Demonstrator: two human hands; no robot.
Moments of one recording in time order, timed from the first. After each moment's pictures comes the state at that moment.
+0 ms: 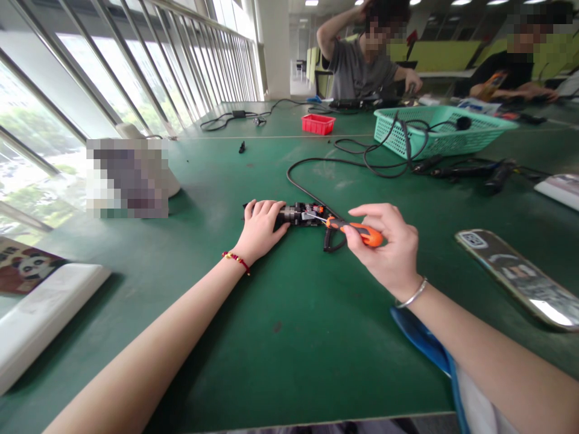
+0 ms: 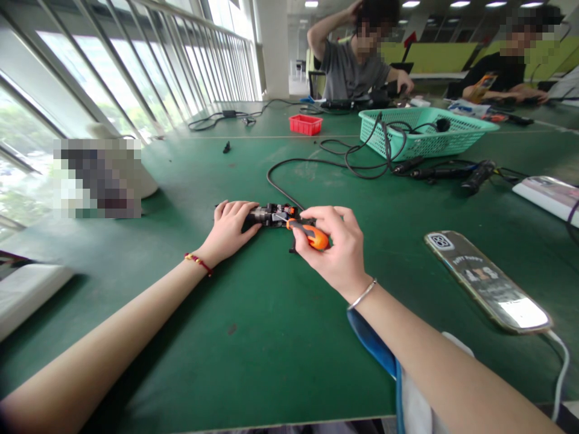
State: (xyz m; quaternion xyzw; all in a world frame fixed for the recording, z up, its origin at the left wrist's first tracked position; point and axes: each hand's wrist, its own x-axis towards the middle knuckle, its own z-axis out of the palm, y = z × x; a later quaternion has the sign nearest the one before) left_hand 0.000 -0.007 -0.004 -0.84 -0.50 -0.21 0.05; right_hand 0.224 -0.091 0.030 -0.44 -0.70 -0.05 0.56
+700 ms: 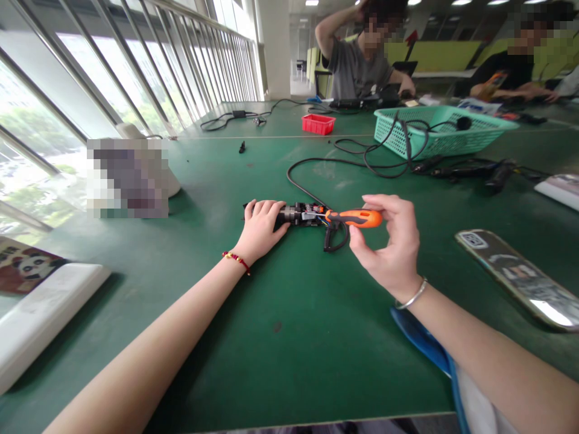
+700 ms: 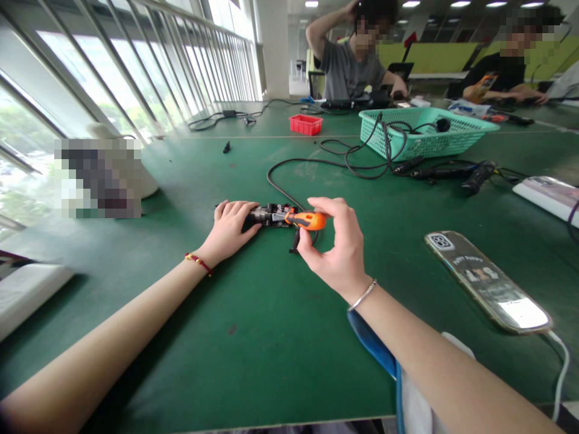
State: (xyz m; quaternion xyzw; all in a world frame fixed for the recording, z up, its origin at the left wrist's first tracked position) left_hand 0.000 -0.007 -0.005 -0.84 -0.50 -0.21 0.06; right_hand 0.226 -0.088 0.028 -0.40 -0.70 -0.07 0.59
